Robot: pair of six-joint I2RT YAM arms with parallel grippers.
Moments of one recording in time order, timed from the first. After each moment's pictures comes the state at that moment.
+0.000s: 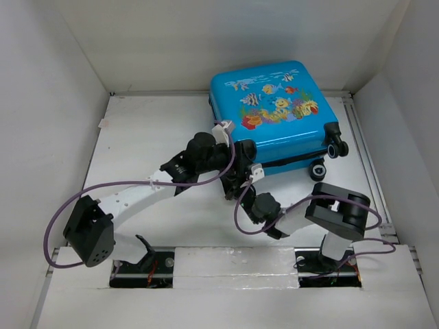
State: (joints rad) left arm -0.80 1.35 0.96 0.03 0.27 -0.62; right arm 1.14 1.72 0.48 1.43 0.55 0.23
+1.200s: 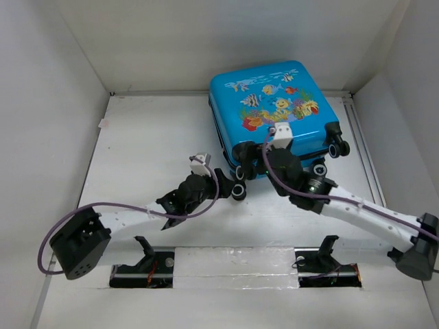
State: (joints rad) left arm -0.90 1.17 0.43 0.37 -0.25 -0.73; right arm 0.99 1.08 0.96 -0.15 0.69 0.41
